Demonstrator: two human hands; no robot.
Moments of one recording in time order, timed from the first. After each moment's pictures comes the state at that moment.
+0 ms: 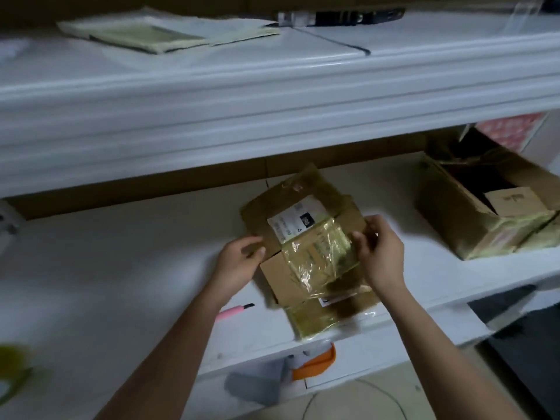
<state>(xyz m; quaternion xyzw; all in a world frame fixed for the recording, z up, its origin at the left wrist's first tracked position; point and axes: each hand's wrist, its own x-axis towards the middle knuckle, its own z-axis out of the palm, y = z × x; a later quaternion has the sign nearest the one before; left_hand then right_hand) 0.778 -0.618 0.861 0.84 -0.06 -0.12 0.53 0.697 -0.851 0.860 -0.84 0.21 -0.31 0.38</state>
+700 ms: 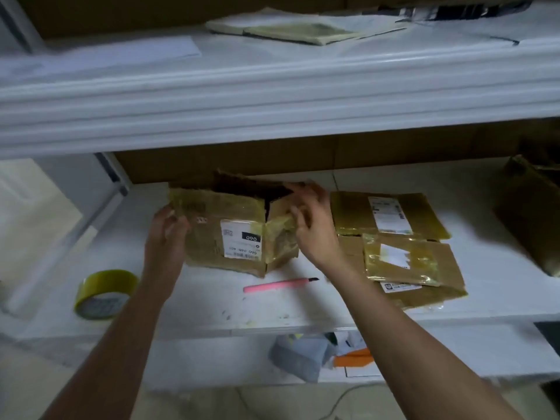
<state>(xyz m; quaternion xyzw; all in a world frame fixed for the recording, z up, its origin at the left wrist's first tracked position) 0.742 -0.411 0.902 0.77 0.05 0.17 0.62 0.746 -0.658 0.894 -0.82 -0.09 -0.24 0.52</state>
